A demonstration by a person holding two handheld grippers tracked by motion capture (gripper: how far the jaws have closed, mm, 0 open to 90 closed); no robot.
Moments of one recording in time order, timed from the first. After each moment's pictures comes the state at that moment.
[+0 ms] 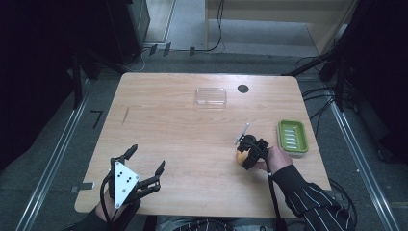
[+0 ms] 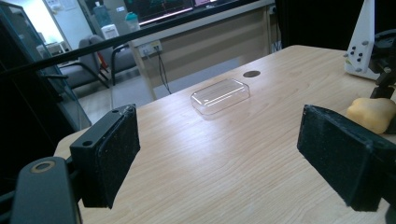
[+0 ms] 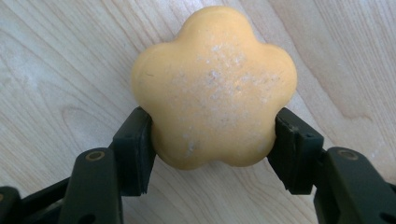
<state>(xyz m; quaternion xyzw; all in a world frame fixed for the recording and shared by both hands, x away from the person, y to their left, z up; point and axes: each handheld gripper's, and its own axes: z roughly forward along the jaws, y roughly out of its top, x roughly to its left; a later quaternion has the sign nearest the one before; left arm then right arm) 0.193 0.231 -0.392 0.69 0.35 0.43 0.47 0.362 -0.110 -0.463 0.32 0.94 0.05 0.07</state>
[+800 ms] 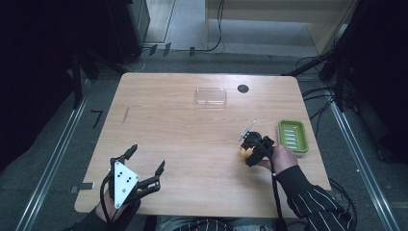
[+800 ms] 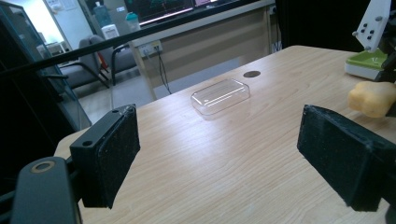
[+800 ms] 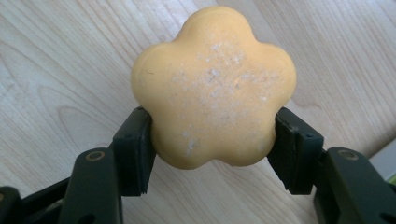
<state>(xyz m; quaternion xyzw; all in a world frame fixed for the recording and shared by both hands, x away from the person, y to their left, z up) 0.193 0.231 -0.392 0.69 0.35 0.43 0.47 0.356 -0.120 -0.443 0.34 0.93 0.08 0.10</state>
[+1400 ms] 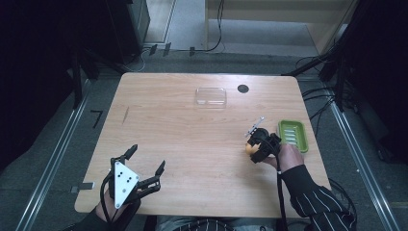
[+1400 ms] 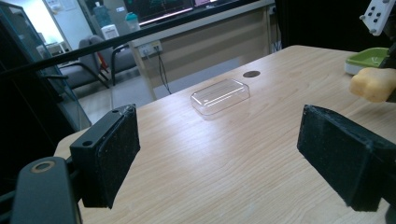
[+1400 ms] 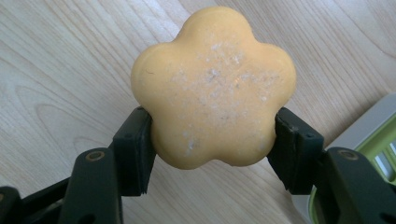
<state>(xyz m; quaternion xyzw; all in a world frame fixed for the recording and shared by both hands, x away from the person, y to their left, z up) 0.193 0.231 -0.392 0.69 0.35 0.43 0.47 0.359 -0.137 -0.433 0.36 0.92 0.09 0.12</state>
